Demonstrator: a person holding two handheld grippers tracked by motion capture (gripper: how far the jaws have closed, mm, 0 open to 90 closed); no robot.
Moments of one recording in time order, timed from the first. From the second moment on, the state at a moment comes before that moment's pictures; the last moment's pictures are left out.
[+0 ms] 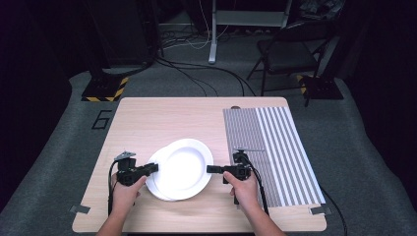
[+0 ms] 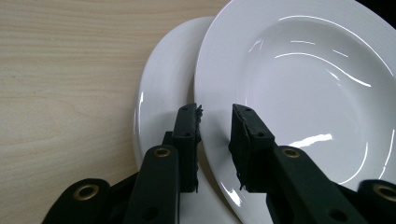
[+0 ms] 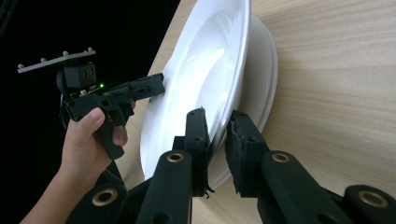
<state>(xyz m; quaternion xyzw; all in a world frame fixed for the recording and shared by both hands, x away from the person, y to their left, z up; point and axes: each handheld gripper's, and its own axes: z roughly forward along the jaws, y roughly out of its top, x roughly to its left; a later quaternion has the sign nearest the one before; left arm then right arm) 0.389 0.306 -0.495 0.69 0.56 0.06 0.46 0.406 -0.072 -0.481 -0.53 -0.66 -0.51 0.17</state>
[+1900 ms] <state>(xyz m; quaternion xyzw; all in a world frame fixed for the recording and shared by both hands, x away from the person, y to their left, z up) 0.382 0.299 -0.493 0.67 0.57 0.03 0.48 0.400 -0.070 -0.485 -0.54 -0.66 -0.50 0.12</state>
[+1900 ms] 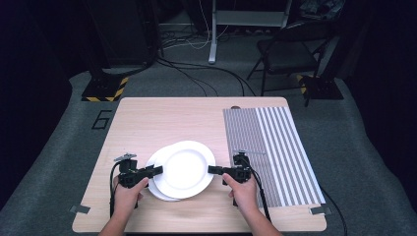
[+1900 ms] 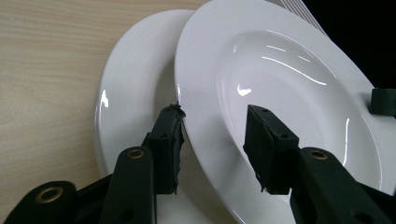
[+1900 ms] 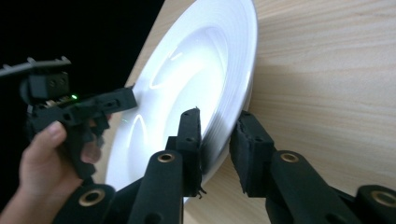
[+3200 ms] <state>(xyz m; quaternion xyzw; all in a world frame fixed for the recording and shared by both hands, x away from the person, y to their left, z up) 0.377 0.294 -0.486 0.68 0.56 0.04 0.47 0.378 -0.048 -0.471 -0.51 -0.74 -0.44 0.02</state>
